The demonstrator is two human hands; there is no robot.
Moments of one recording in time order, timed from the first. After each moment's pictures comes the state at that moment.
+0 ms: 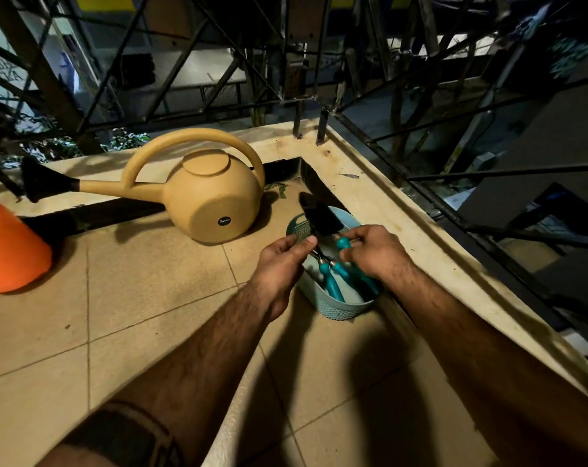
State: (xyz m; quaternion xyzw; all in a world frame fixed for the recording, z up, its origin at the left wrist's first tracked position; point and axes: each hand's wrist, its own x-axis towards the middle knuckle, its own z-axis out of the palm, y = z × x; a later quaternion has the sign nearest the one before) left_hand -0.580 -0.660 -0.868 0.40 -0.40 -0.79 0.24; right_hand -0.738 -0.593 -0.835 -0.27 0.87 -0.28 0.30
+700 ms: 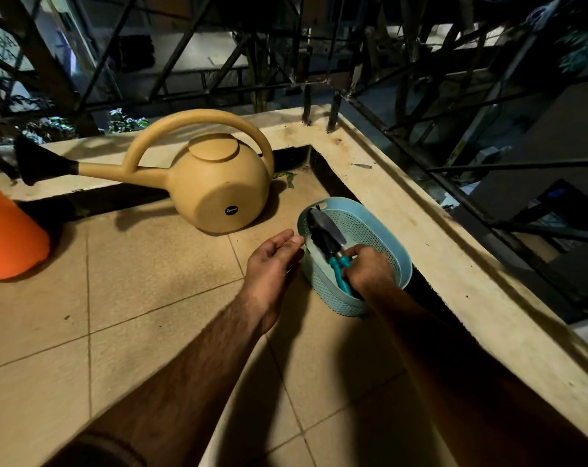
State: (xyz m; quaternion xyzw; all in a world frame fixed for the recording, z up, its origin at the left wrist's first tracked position) left_hand -0.547 -0.668 -0.887 0.40 -0.36 -0.80 0.28; right_hand -0.728 -0.612 -0.927 -0.28 0.91 -0.18 0.23
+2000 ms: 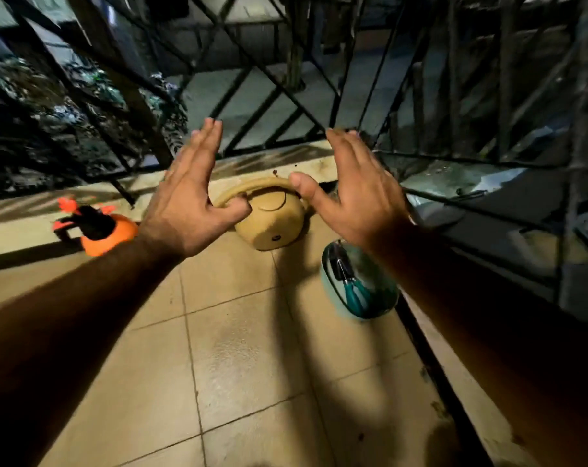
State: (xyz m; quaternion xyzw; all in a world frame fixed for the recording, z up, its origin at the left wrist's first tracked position) left_hand -0.406 -0.765 -0.542 0.44 -0.84 -0.24 0.22; right_hand -0.636 -0.673 -0.537 -0.61 0.76 -0.21 0.03
